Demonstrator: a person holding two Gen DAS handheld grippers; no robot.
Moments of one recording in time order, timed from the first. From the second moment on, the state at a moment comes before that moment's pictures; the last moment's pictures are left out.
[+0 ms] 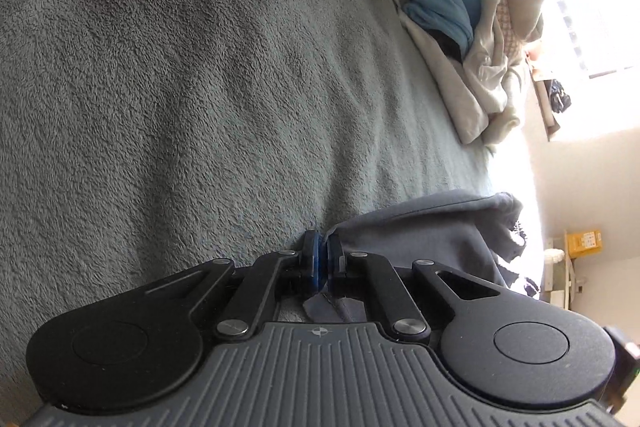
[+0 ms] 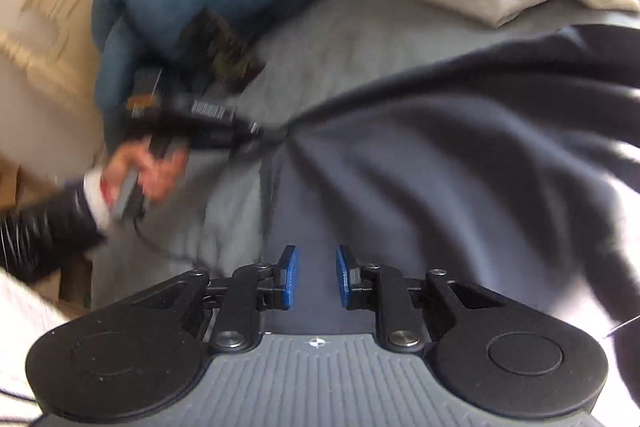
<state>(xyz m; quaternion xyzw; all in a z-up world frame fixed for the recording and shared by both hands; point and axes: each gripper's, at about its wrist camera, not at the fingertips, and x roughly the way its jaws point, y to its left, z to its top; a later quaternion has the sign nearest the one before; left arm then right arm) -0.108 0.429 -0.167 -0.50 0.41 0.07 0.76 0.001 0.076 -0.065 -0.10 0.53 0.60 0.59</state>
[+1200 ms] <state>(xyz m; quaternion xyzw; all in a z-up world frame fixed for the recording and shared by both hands) 0.063 0.226 -0.073 -0.09 0.37 -0.05 0.92 0.178 -0.077 -0.002 0.11 0.50 0.29 0.81</state>
